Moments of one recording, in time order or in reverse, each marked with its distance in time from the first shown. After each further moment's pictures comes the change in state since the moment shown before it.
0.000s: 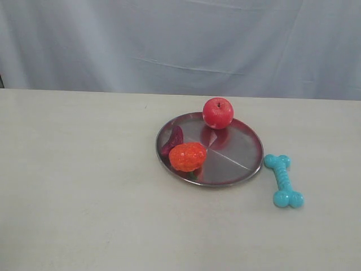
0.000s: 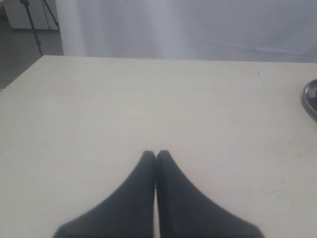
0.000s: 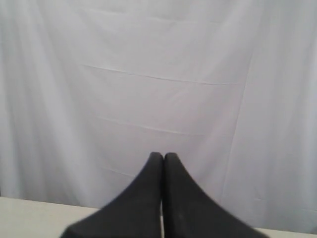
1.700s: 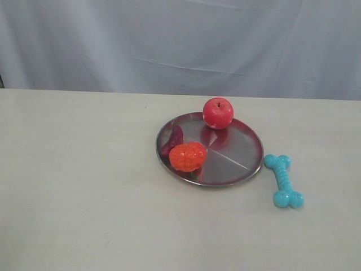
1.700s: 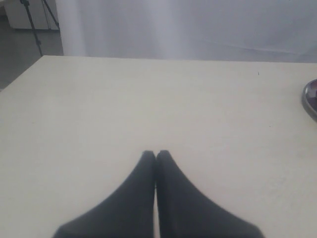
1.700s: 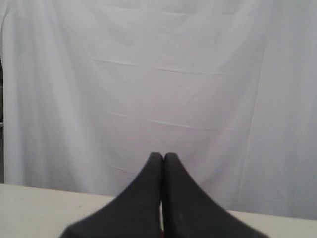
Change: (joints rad) left arm 0.000 0.000 0.000 0.000 0.000 0.000; right arm 0.000 -0.417 0.776 0.024 -0.445 0.008
